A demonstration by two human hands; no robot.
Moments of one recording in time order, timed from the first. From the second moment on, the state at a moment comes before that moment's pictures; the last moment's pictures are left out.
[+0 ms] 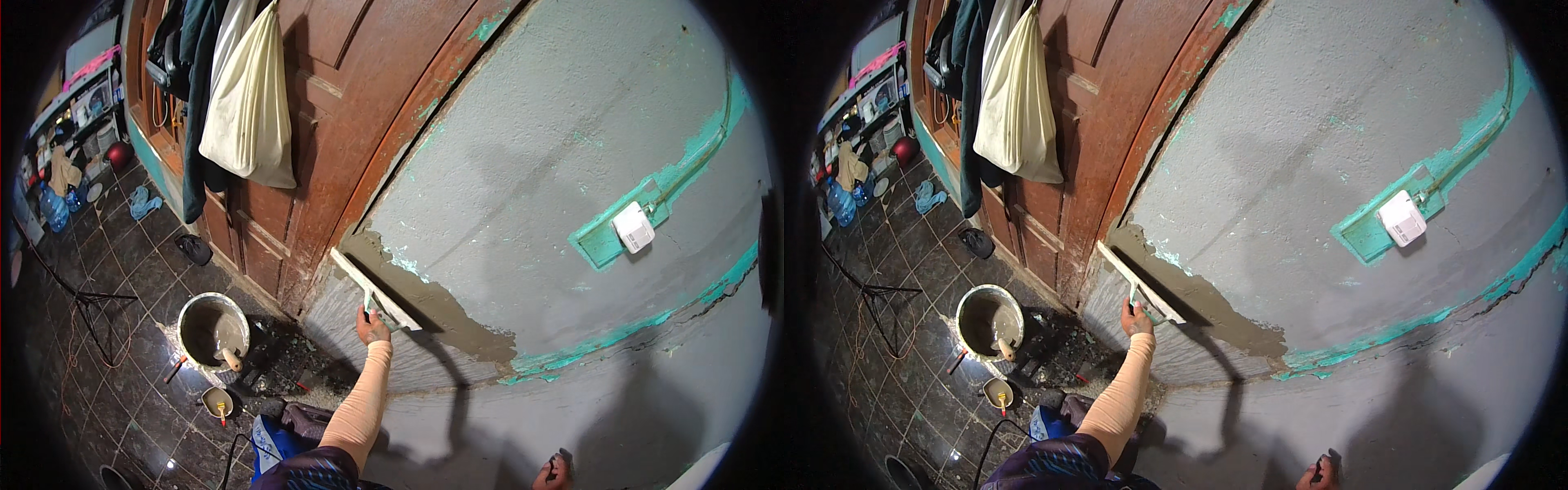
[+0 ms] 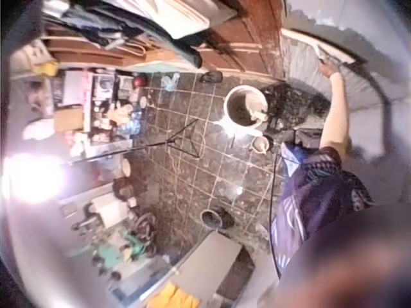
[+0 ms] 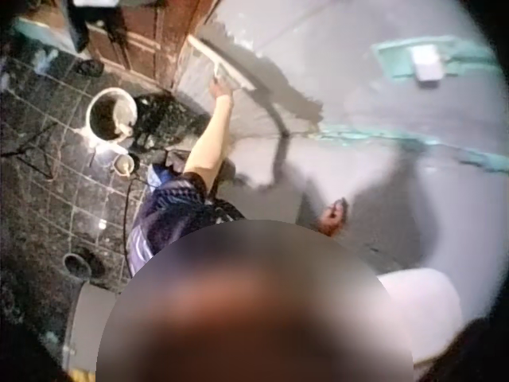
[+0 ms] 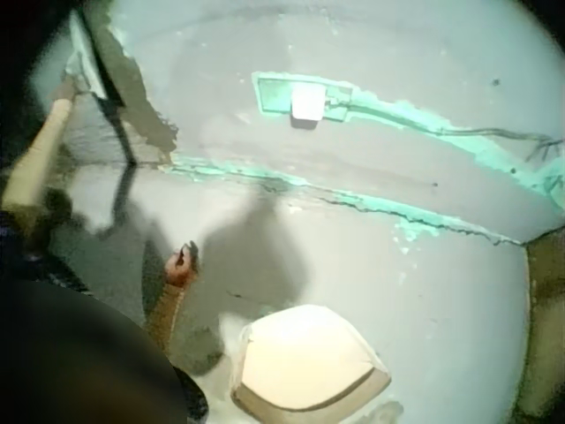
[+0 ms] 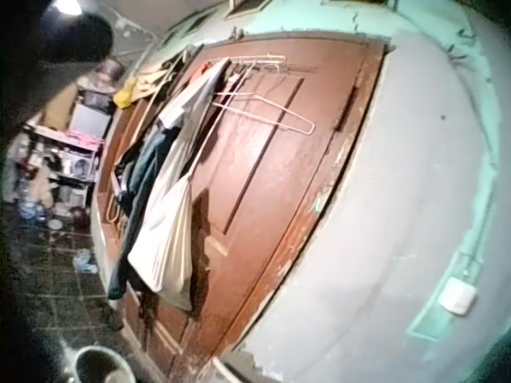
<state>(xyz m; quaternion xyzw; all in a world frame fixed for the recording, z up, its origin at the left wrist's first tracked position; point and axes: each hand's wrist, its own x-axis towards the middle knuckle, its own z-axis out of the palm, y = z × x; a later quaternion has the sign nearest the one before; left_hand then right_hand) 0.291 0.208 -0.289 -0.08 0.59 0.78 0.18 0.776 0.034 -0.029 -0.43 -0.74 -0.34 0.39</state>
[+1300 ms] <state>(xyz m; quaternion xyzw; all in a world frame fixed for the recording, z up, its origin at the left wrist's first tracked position) 0.367 0.227 -0.145 0.07 0.55 0.82 0.17 0.721 0.009 0.014 -0.54 -0.78 -0.13 0.30</state>
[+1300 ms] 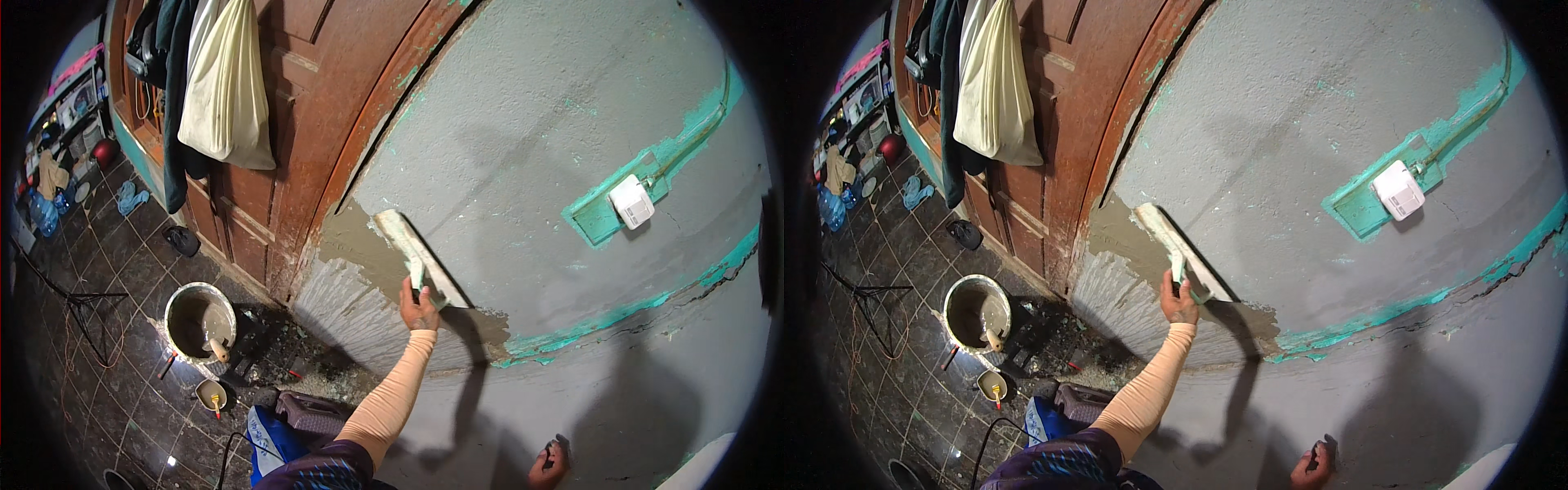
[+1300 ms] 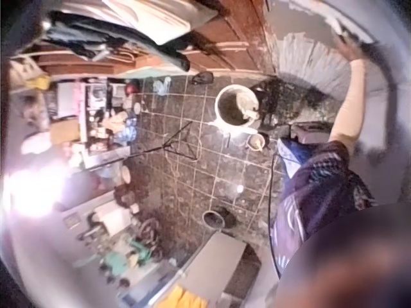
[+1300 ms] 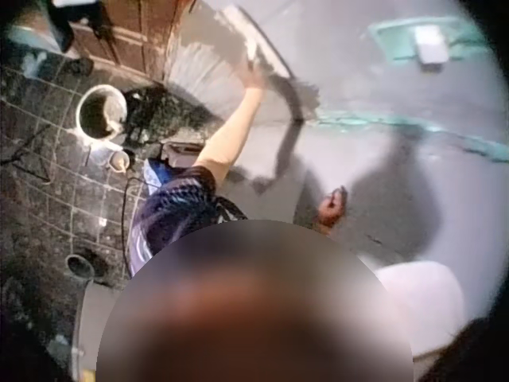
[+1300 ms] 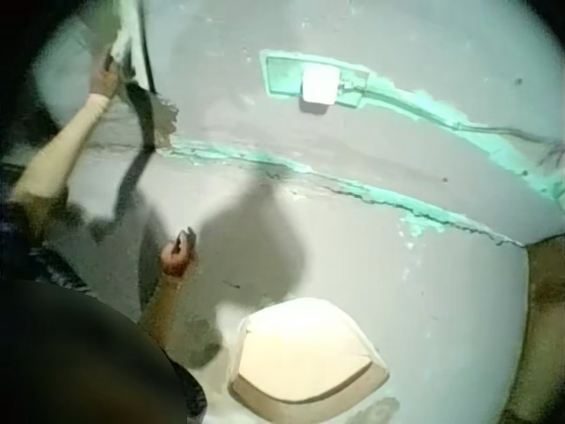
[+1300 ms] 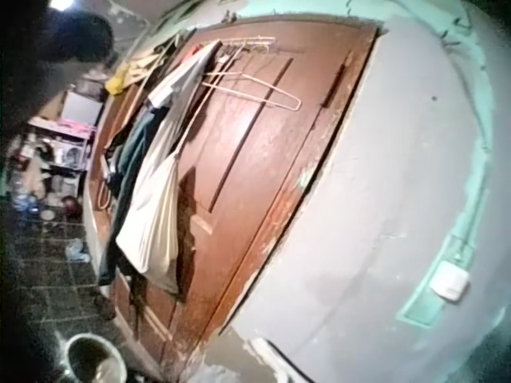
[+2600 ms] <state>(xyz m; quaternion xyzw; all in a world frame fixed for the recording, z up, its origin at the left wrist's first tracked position) 0.345 0.185 -0.236 -0.08 0.43 0.88 0.19 0.708 0.010 0.030 -0.48 -0.82 -0.24 0.20</state>
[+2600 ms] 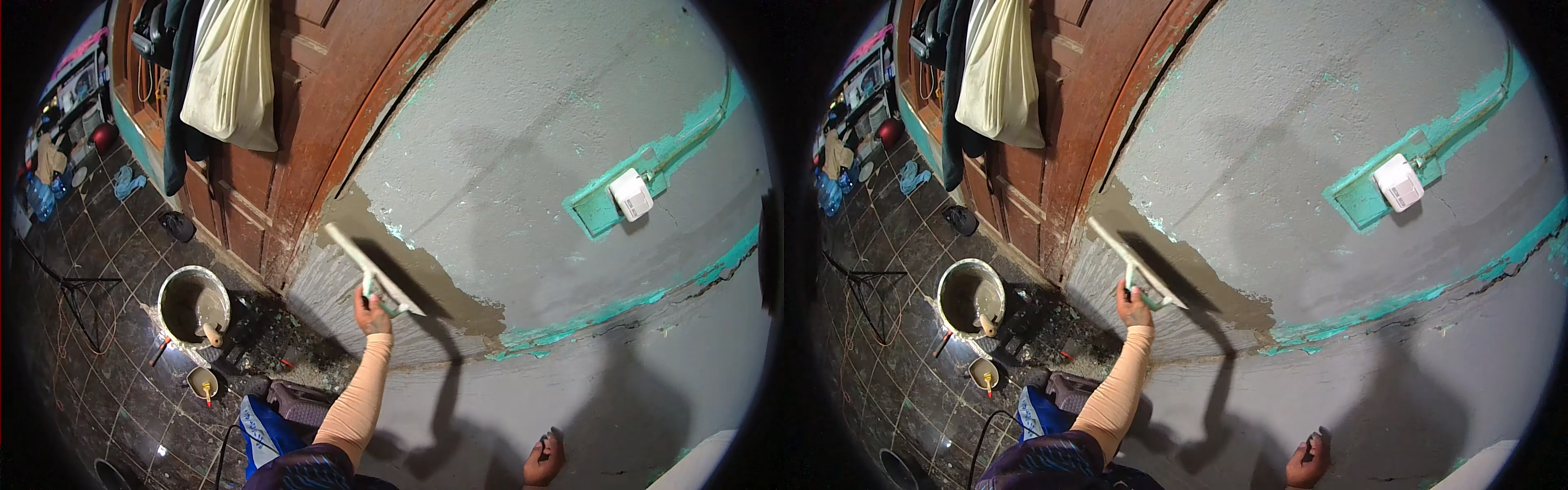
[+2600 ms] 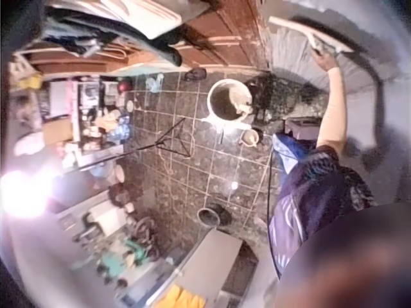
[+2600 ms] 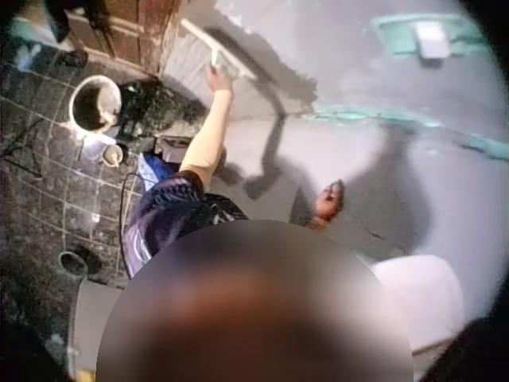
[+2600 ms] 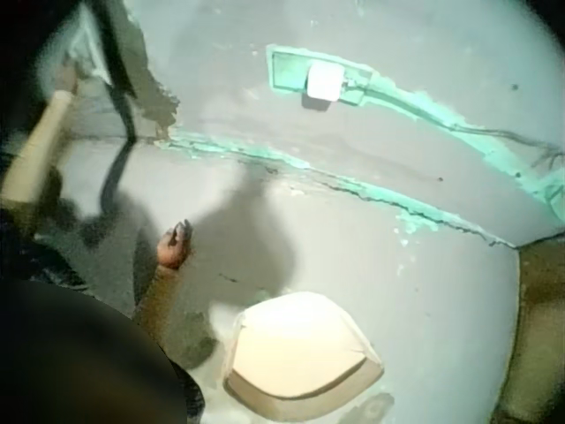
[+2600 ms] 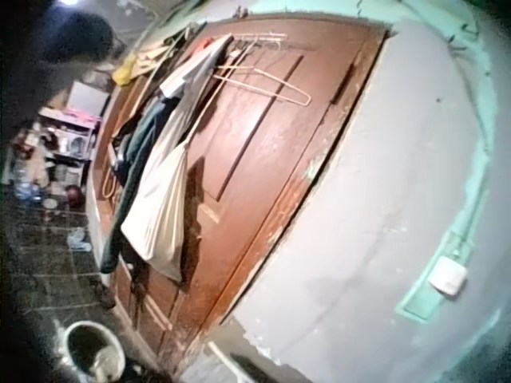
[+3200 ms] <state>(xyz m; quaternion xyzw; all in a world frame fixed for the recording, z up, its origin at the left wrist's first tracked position) 0.300 0.222 -0.209 -0.02 0.47 0.85 0.22 0.718 0.012 0.021 -0.52 -0.80 -0.25 0.15</state>
